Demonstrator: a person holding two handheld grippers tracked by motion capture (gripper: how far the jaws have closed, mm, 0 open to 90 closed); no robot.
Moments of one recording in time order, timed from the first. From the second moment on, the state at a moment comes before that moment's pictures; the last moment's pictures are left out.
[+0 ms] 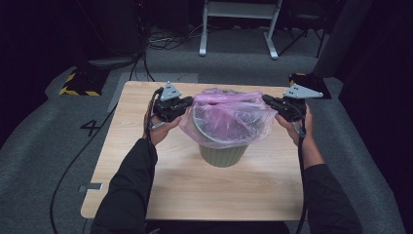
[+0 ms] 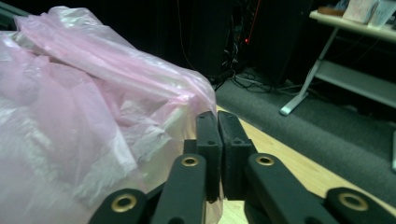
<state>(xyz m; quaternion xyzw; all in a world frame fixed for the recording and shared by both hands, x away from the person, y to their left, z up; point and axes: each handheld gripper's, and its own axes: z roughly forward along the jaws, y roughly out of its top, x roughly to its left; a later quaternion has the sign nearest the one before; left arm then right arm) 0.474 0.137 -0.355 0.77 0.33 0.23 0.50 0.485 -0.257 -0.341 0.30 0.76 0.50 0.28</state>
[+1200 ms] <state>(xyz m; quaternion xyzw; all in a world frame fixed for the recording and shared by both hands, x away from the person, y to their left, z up) 0.522 0.099 -0.414 0.81 0.39 0.14 0.41 0.526 -0.239 -0.395 0.39 0.78 0.44 0.21</state>
